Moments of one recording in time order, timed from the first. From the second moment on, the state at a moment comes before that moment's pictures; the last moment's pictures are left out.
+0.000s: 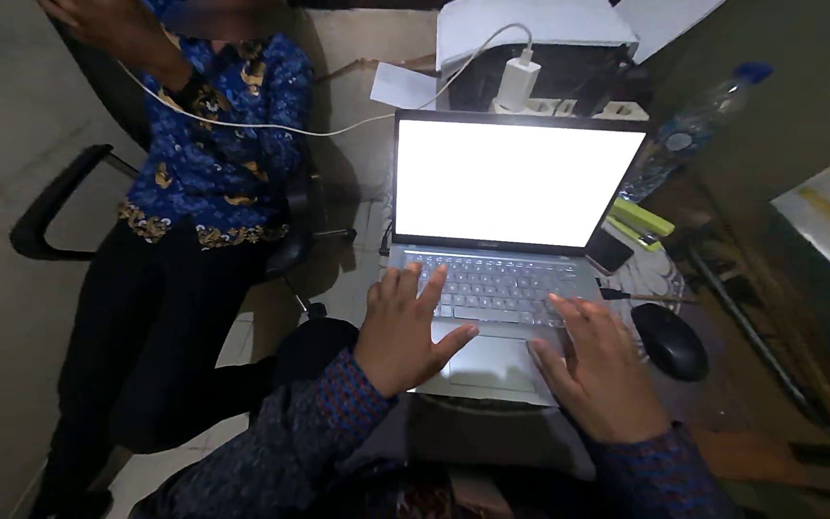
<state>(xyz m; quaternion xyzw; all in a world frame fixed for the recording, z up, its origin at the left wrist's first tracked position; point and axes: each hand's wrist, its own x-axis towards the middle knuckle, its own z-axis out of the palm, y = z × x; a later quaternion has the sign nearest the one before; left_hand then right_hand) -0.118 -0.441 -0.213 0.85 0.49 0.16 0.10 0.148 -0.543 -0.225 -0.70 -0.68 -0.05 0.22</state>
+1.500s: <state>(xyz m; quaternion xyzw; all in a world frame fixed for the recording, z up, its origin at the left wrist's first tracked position) -0.117 -0.441 -0.216 0.85 0.49 0.19 0.09 0.144 -0.560 -0.230 -0.68 -0.67 -0.09 0.26</state>
